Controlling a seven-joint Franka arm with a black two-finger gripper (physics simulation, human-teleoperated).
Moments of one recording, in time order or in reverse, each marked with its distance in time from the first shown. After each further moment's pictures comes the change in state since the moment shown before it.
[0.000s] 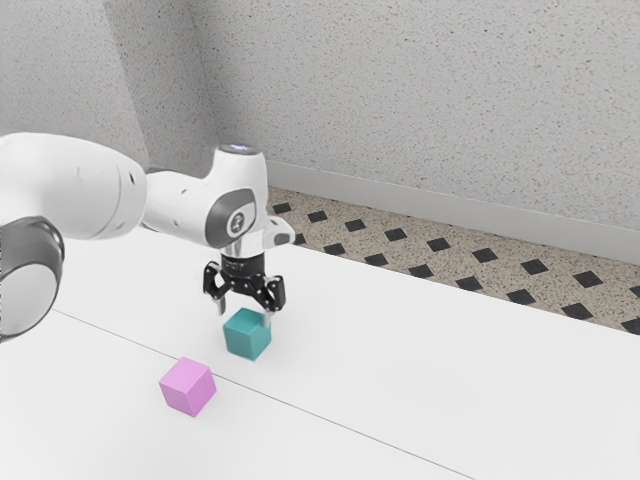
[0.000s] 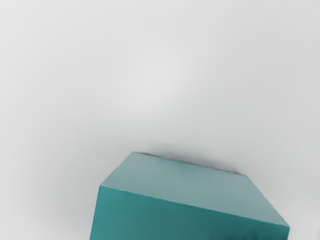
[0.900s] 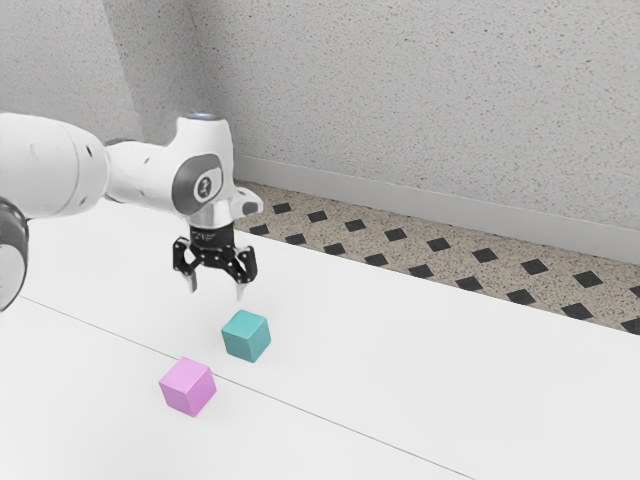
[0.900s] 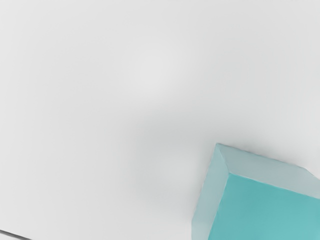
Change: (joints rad) arm 0.076 -0.082 0.009 0.016 0.020 -0.092 -0.005
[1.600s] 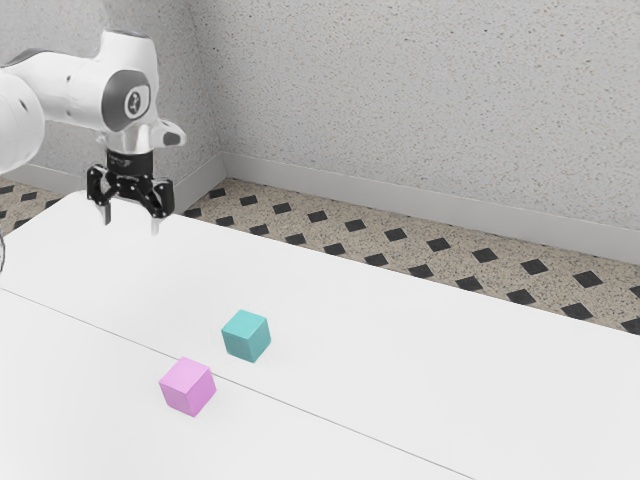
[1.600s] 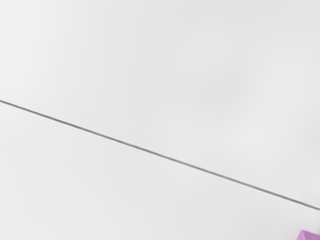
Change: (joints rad) arm -0.068 -0.048 0.309 0.206 0.100 -0.329 0.172
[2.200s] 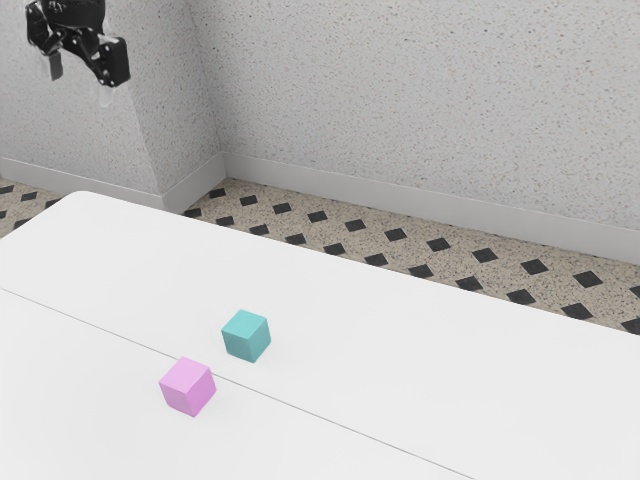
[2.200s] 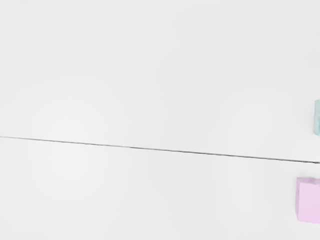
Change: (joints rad) arm -0.305 -0.290 0.036 0.365 0.359 -0.364 0.083
